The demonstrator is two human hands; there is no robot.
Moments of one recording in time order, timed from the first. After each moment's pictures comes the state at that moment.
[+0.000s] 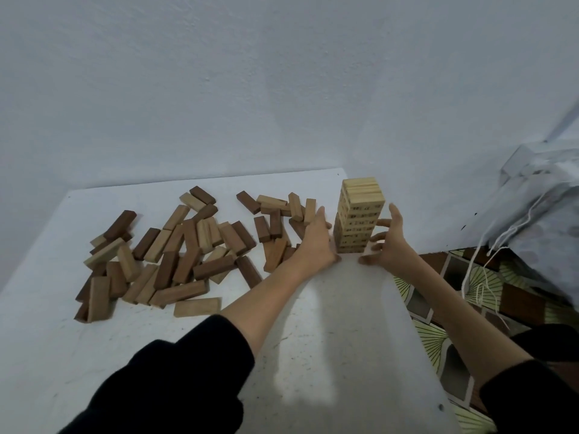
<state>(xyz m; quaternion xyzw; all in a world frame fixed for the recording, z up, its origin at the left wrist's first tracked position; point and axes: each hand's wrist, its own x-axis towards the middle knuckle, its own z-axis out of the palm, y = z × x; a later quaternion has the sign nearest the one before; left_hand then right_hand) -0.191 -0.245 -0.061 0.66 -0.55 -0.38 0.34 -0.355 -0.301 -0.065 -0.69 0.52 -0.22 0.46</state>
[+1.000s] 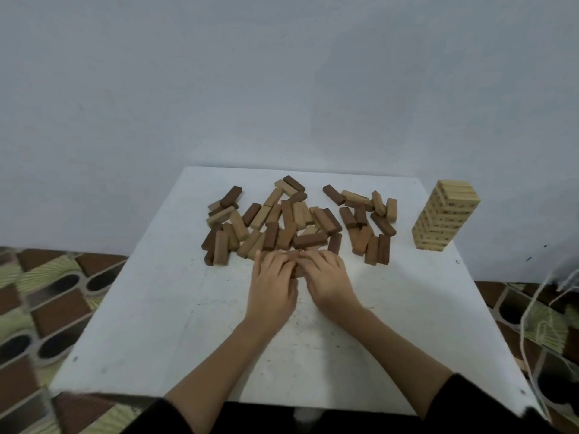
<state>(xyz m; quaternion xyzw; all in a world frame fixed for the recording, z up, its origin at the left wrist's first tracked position) -0.059 -0.016 -0.097 0.76 -0.58 0.04 0.28 -0.170 -0.109 -0.086 -0.94 0.27 -0.18 0.12</state>
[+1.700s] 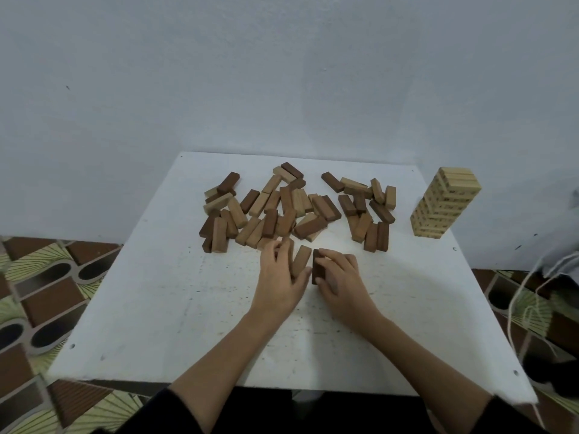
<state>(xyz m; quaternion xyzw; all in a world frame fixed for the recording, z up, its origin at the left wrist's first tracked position) -0.076 -0.015 -0.091 0.76 -0.49 -0.10 0.40 -0.206 -0.087 -0.079 -0.90 0.33 -0.17 0.21</state>
